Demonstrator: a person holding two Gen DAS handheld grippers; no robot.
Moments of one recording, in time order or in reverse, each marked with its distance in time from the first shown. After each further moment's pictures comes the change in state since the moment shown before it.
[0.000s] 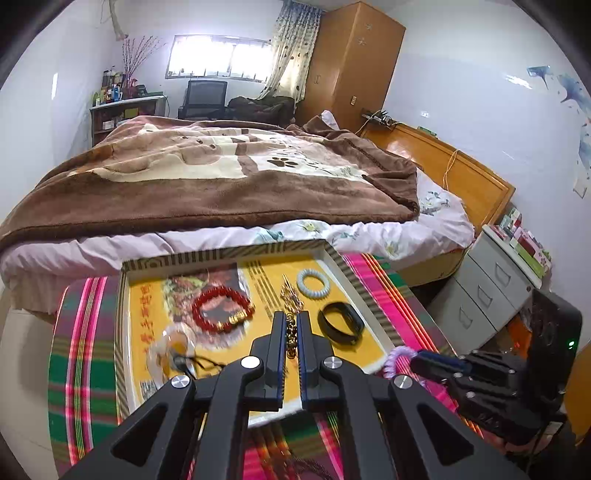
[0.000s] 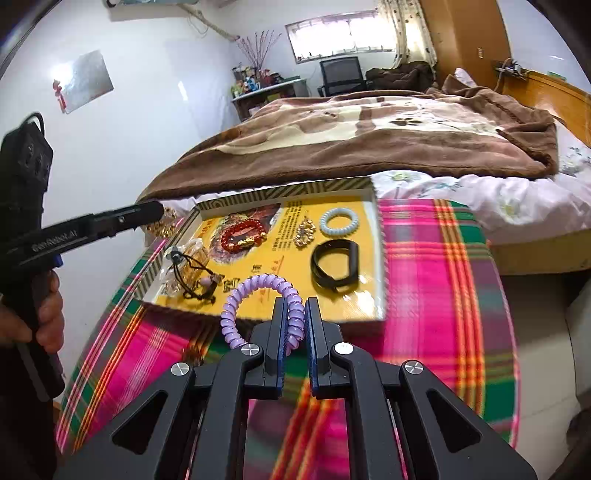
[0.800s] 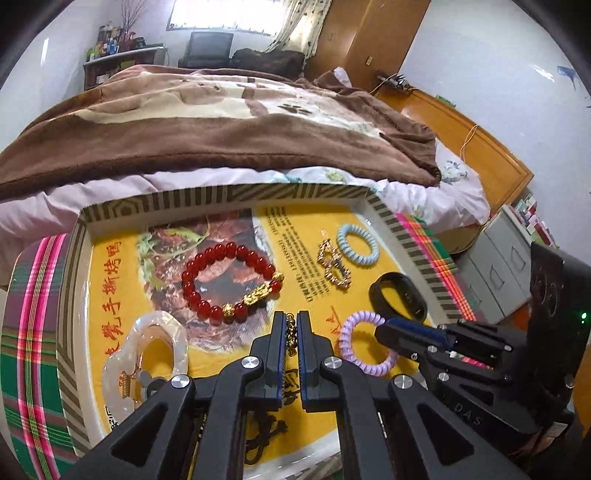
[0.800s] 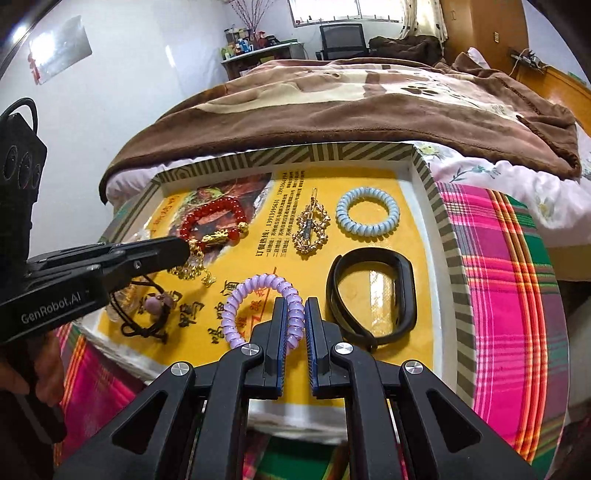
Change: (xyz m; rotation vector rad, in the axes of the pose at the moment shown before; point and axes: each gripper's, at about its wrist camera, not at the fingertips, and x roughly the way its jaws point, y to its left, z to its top) left arm 0.106 0.043 -0.020 -0.047 0.186 -0.014; right arm 0.104 0.009 0.022 -0.034 0.132 -0.071
